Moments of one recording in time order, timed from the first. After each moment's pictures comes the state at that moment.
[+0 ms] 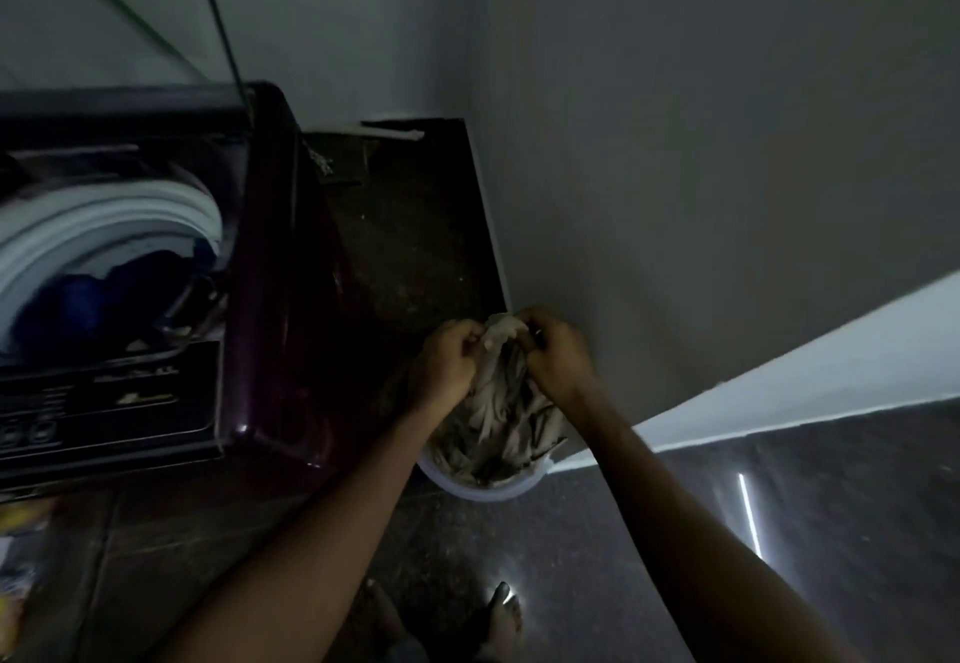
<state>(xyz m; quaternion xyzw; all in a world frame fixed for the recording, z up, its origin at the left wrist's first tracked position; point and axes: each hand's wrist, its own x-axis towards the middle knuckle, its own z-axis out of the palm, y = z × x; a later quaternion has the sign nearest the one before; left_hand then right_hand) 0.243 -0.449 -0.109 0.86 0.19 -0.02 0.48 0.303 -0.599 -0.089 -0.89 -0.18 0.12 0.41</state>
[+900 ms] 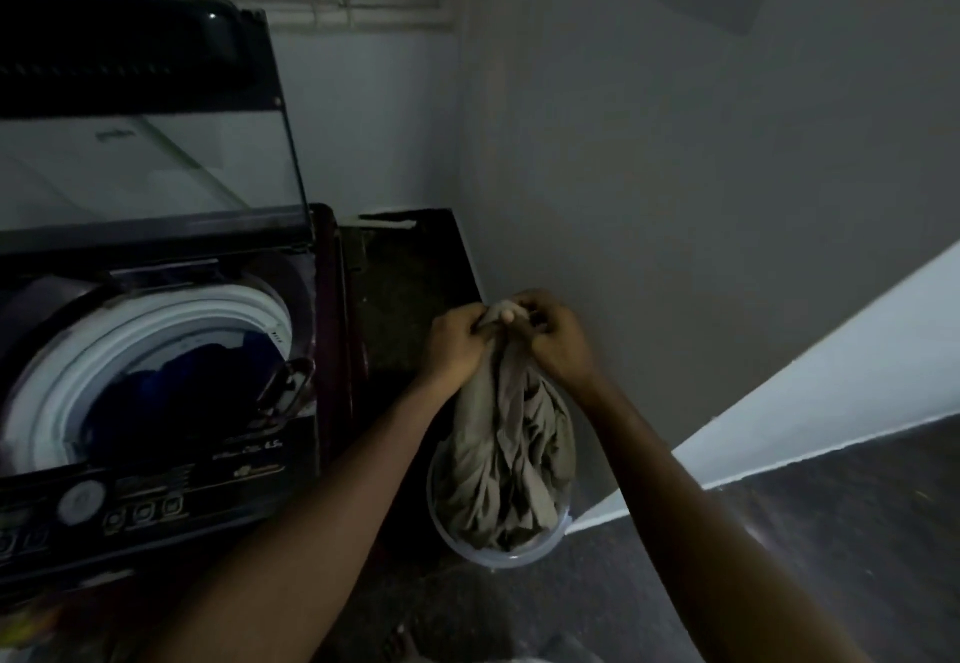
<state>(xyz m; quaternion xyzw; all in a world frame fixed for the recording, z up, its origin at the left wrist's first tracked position) 0.261 -0.382 0.026 0.86 0.12 0.06 0.50 0.296 -0.526 0.048 -0.84 -0.20 0.04 0.50</state>
